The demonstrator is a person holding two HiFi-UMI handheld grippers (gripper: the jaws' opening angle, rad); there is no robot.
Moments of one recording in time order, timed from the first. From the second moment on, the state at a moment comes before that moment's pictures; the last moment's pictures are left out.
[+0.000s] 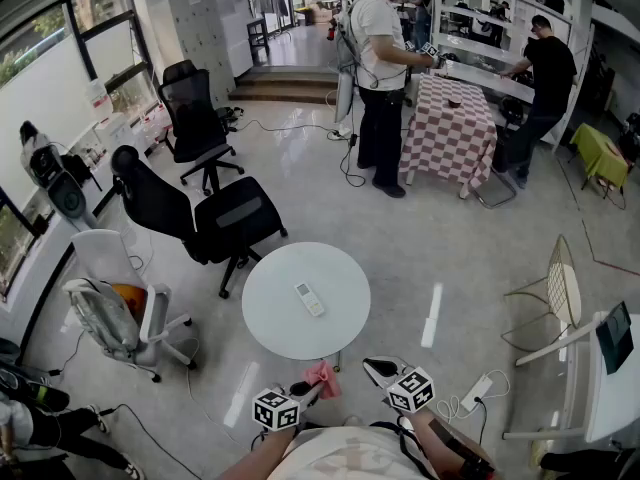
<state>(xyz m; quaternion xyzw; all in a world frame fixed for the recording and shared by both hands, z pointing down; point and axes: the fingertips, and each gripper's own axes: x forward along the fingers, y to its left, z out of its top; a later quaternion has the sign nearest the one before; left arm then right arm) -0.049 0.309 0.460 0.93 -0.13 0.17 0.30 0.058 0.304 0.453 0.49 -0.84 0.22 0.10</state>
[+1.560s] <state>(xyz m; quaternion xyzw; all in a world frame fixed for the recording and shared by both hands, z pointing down) -0.045 0.237 0.477 0.91 -0.17 0.16 0.33 0.071 0.237 0.480 0.48 -0.84 0.25 0.10</state>
